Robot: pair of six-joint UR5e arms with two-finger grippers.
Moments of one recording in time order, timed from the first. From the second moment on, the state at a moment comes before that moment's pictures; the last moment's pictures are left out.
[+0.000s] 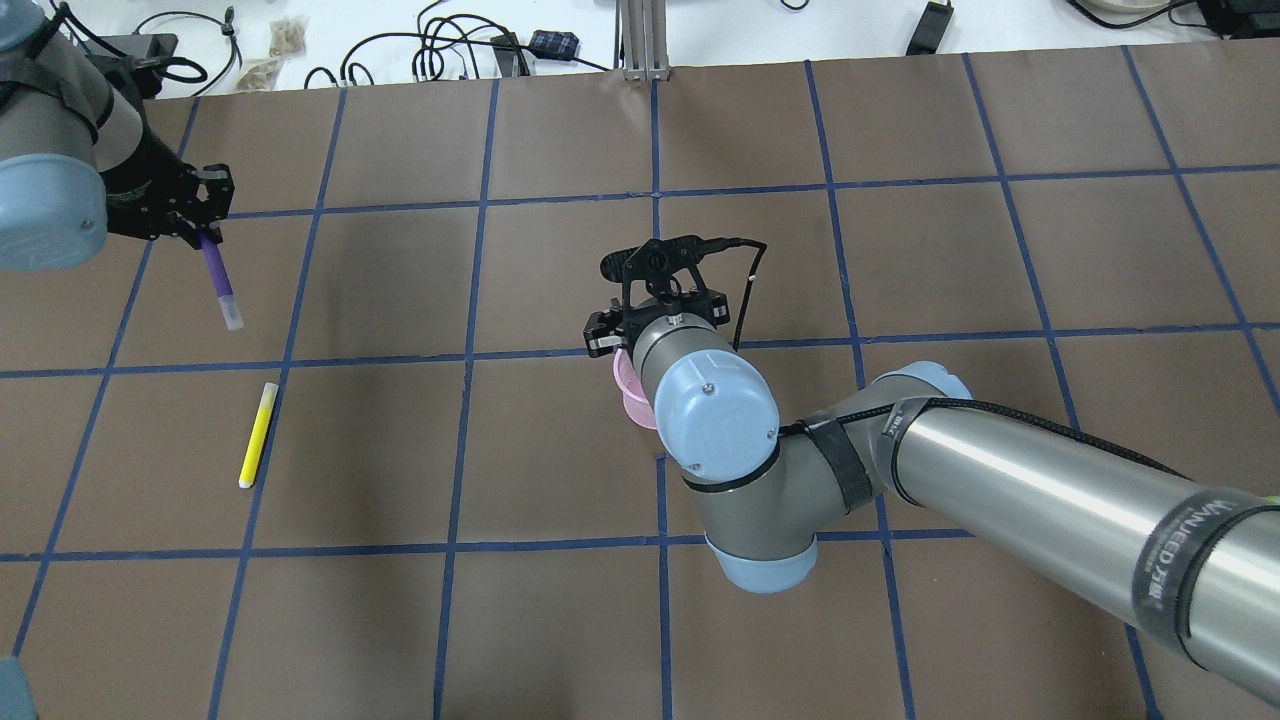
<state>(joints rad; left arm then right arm) -1.25 -1.80 -1.69 -1.04 1.66 -0.06 2.04 -1.23 2.11 -3.23 -1.72 0.19</state>
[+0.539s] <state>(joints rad) -1.44 -1.75 -1.69 -1.02 1.66 -0.30 1.89 -1.35 1.96 -2.74 -1.65 0.19</state>
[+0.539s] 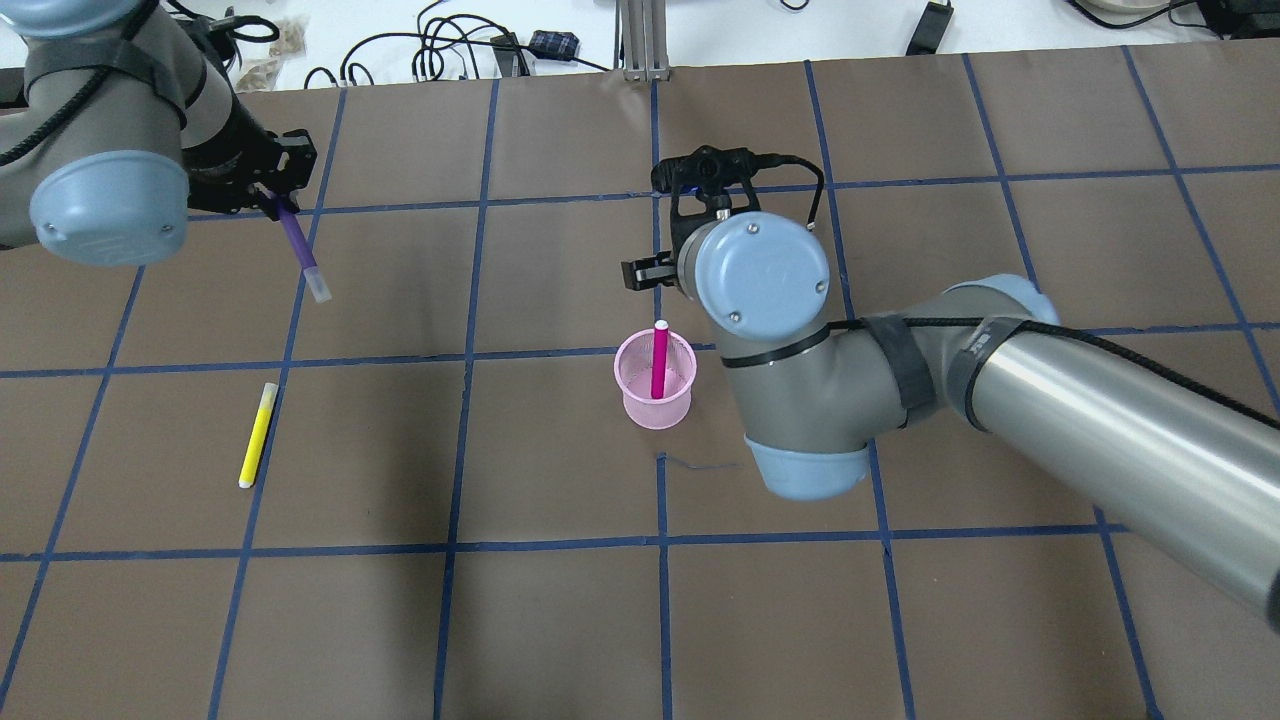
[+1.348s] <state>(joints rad) -1.87 -1.79 -1.71 -0.85 1.82 -0.83 1.59 -1.52 1.66 -1.83 -1.52 0.05</state>
